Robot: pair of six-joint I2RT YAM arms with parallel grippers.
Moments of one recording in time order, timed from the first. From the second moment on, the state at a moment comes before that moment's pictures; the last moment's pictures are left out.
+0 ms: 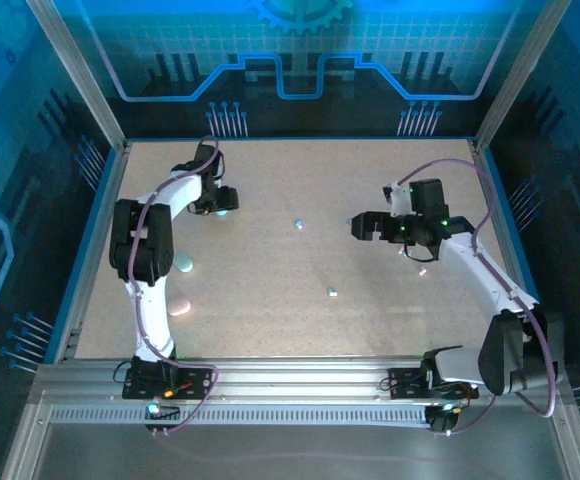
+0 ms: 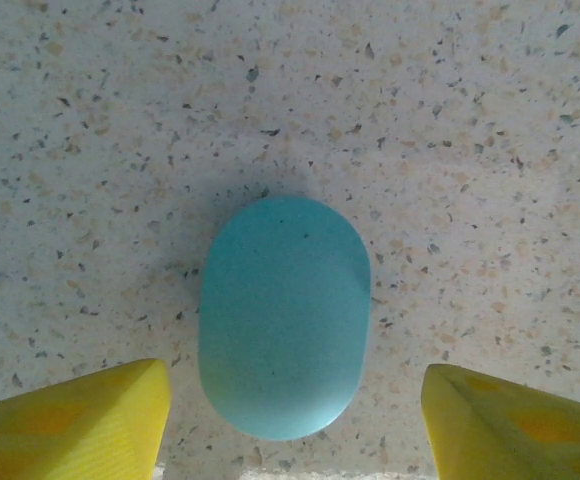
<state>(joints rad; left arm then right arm) -0.09 2.12 1.60 -0.66 0.00 -0.27 0.16 1.31 0.96 -0.52 -0.45 0.23</state>
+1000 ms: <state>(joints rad) -0.22 2.11 1.55 -0.70 0.05 -0.05 0.16 1.26 0.91 -0.55 -0.43 0.30</state>
